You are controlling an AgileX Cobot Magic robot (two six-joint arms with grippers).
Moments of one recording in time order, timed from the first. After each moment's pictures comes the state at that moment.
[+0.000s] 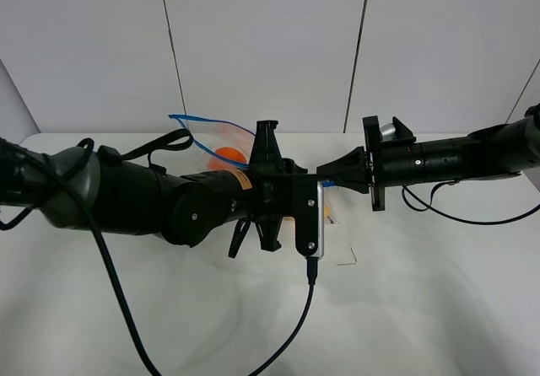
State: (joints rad) left arm -0.84 1.85 -0.94 -0.27 -0.47 1.40; right arm 0.00 2.04 -1.07 1.52 1.20 -0.85
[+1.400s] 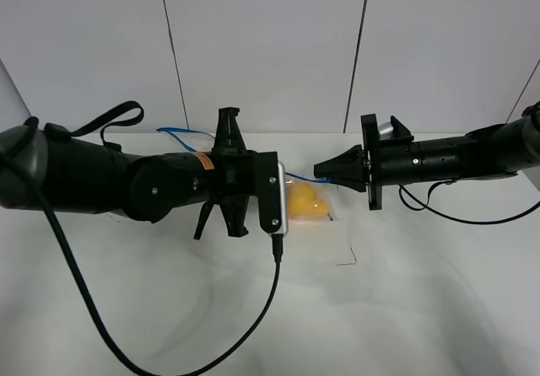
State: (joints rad) left arm -0.70 1.75 -0.89 -0.27 -0.38 1.40; right arm 0.01 2.04 -1.07 1.54 1.20 -0.84
